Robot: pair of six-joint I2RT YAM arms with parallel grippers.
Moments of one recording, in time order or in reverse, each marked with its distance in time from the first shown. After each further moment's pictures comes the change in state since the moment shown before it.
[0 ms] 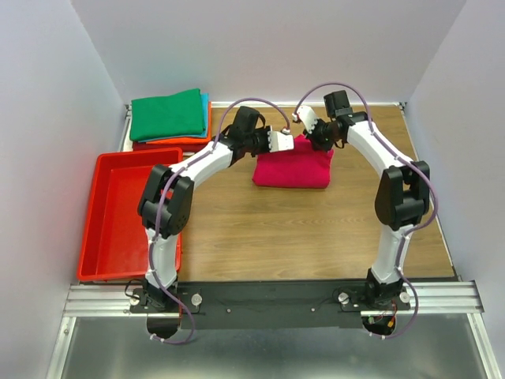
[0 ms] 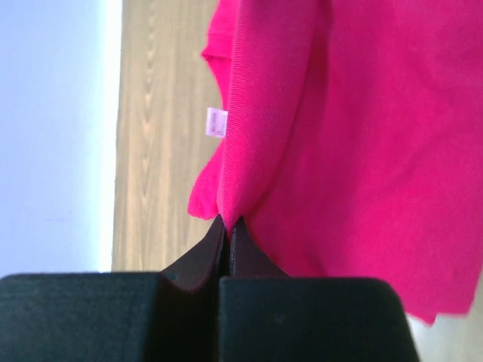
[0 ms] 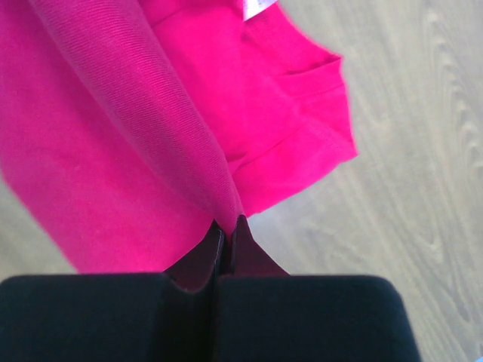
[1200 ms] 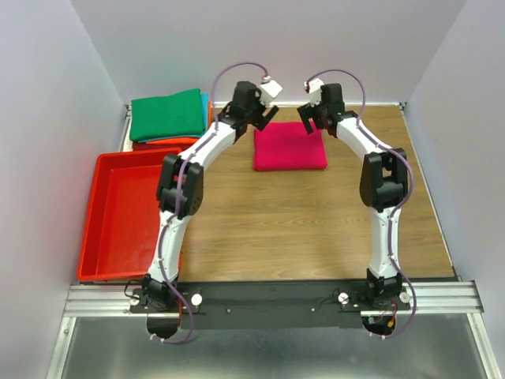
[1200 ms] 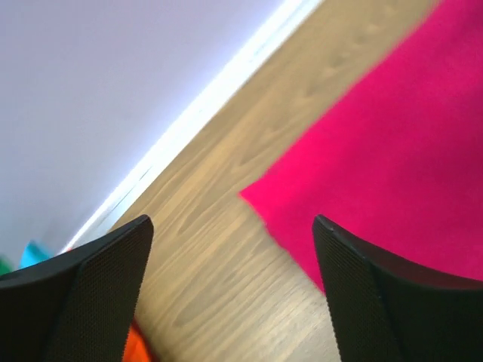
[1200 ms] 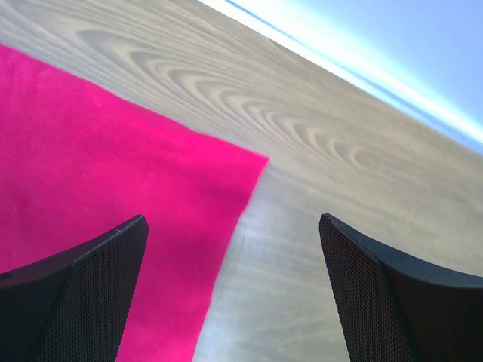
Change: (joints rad) left arm 0.083 0.364 0.527 0.024 -0.359 -0.533; right arm -0.021 0.351 0.284 0.425 0.359 0.425
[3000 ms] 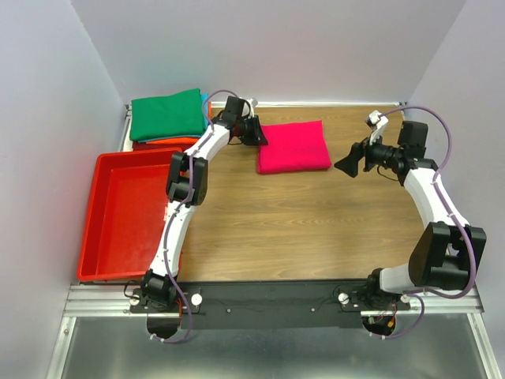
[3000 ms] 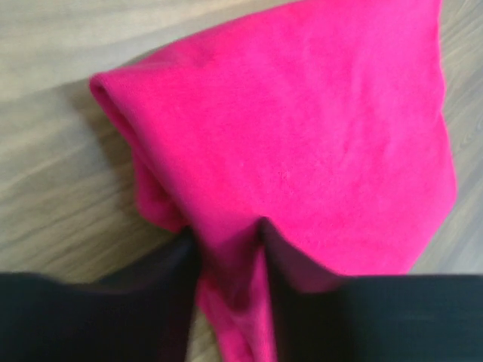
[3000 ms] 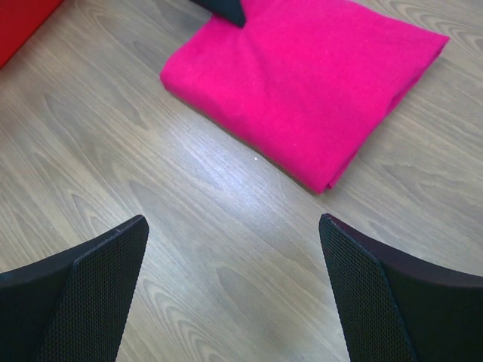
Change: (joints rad) left arm 0.119 0.306 0.268 -0.284 0.498 -0.900; right arm -0.366 -0.892 -0.907 -0.019 -0.952 0.018
